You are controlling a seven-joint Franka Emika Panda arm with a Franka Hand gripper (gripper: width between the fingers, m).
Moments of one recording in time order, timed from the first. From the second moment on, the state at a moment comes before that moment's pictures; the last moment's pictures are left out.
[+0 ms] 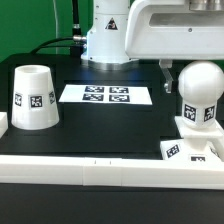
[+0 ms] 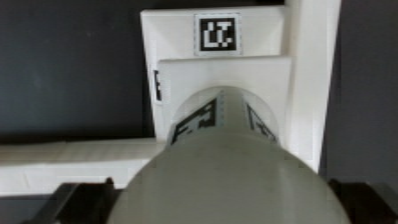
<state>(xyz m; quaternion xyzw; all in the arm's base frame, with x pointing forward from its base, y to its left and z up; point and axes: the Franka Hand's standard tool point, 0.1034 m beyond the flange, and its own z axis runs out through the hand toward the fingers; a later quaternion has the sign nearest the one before) 0.637 0.083 0.115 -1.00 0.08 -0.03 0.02</state>
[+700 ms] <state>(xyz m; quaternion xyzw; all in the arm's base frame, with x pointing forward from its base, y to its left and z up) 0.635 0.085 0.113 -0.96 0.29 -0.02 0.03</state>
